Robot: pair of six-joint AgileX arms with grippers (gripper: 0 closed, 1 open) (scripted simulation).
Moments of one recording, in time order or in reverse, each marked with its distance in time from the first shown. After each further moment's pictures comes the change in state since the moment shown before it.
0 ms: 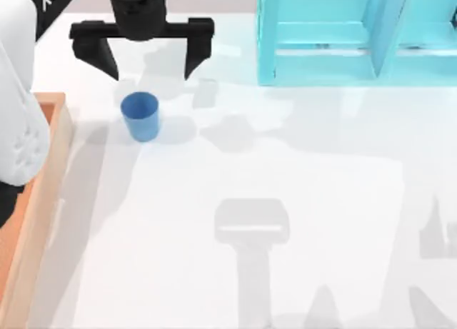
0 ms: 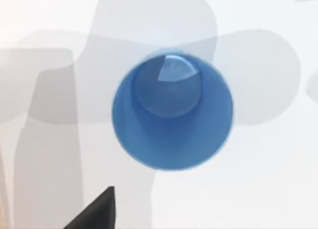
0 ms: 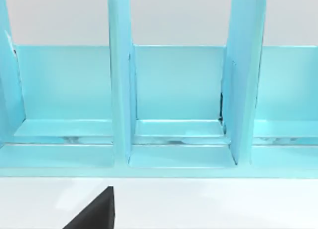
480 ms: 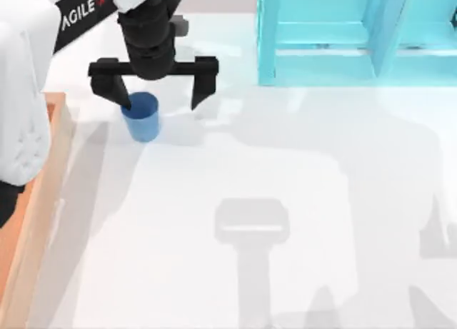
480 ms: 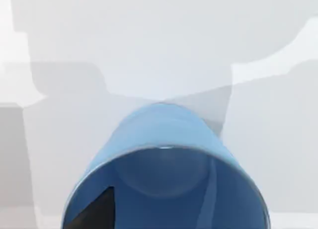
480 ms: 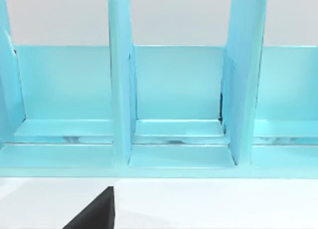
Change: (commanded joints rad) left arm 0.004 0.010 -0.283 0.300 0.000 0.007; right arm 0.000 0.000 0.000 0.000 0.000 0.000
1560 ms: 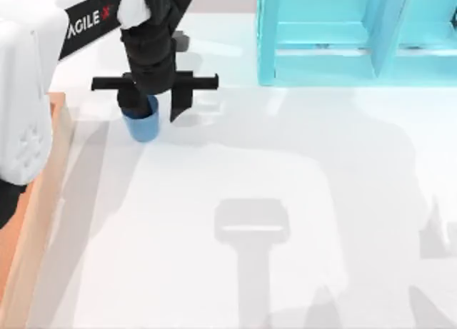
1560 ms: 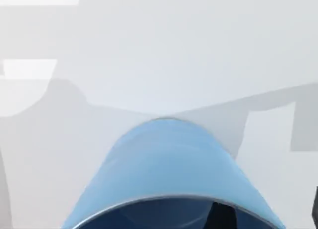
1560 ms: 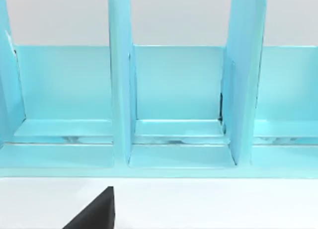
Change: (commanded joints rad) left arm 0.001 0.006 -0.081 0.082 0.000 0.001; right arm 0.000 0.000 0.000 0.000 0.000 0.000
